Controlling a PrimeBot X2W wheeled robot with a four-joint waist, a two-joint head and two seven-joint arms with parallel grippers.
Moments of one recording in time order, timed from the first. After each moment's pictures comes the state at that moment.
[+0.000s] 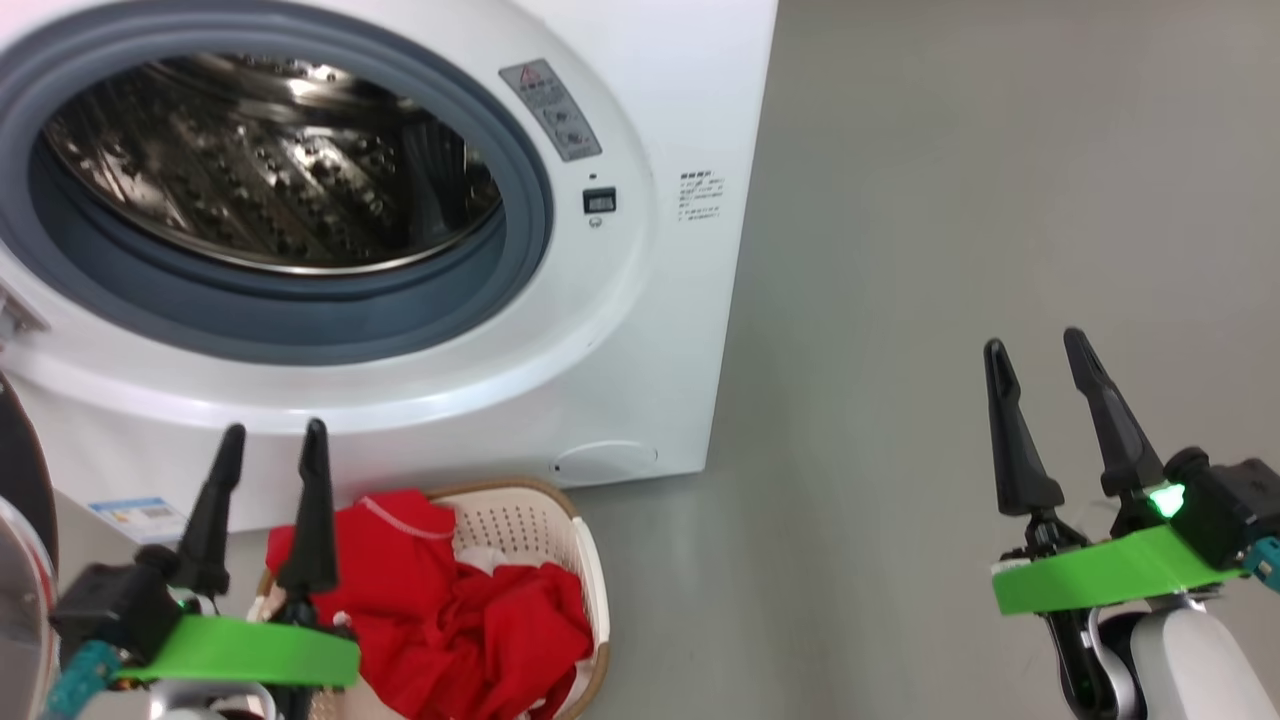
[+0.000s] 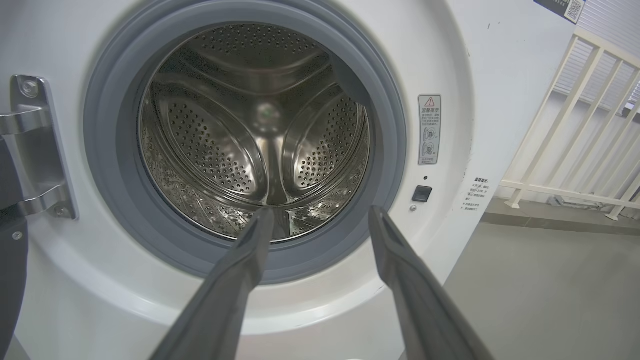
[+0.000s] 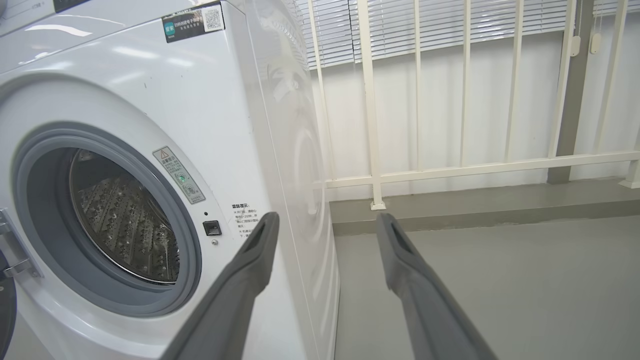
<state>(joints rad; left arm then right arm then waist) -0.19 0.08 0.05 0.20 -0.35 -0.13 -0.25 -0.15 -0.05 -0.02 0.09 0.34 0.12 -0.26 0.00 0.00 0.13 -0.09</state>
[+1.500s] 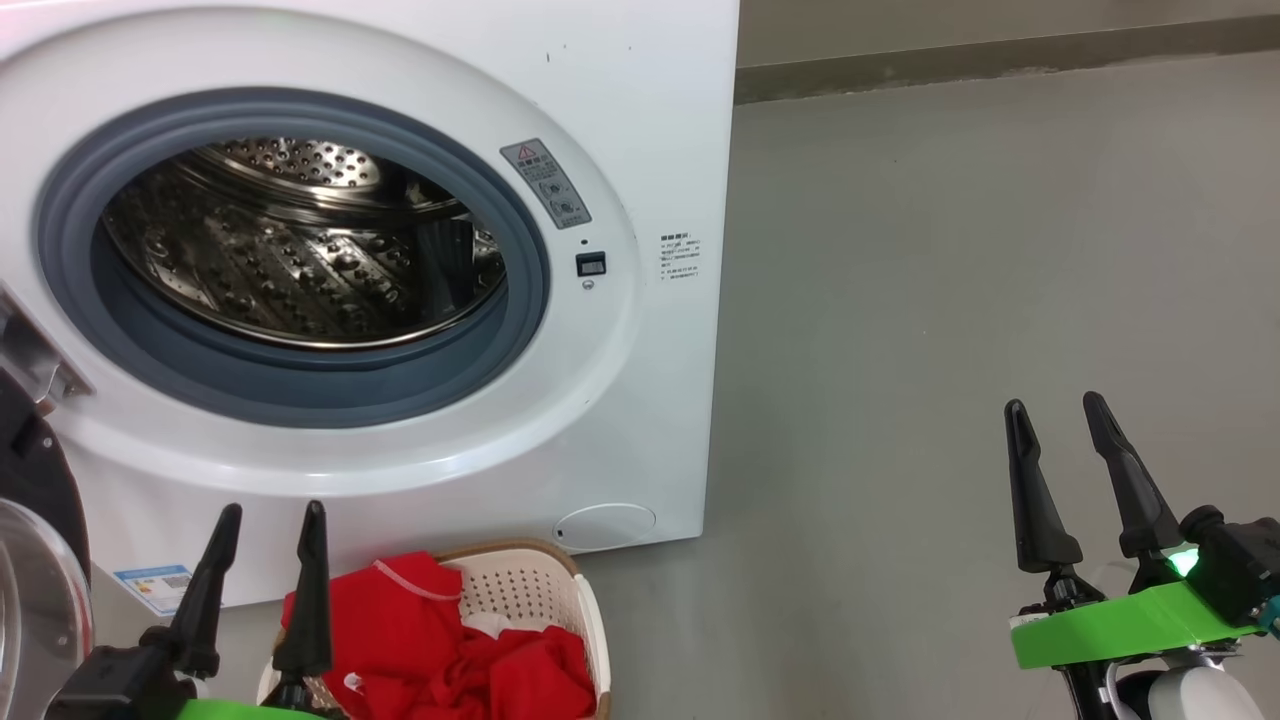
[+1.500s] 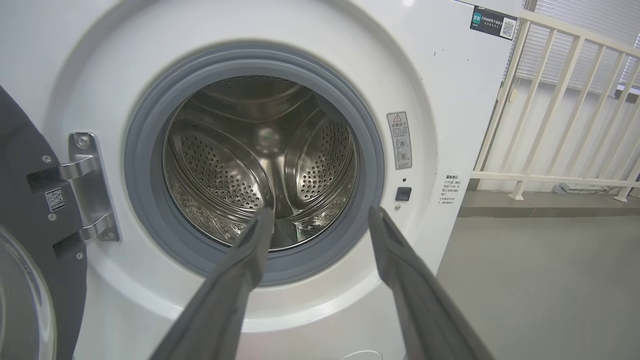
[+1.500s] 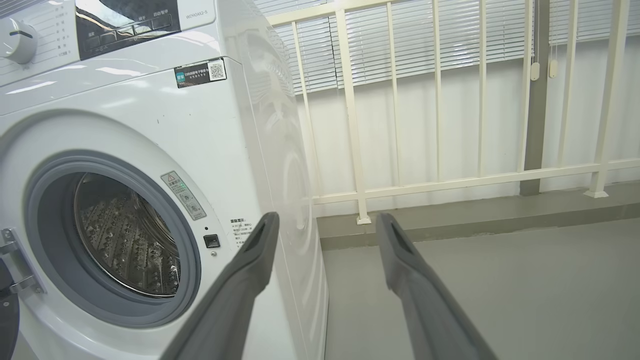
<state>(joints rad) -0.04 0.09 0.08 0.13 -0.27 -0.13 -0.25 -0.04 -0.04 -0.05 0.07 0.34 0.12 -0.26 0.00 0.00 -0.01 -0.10</state>
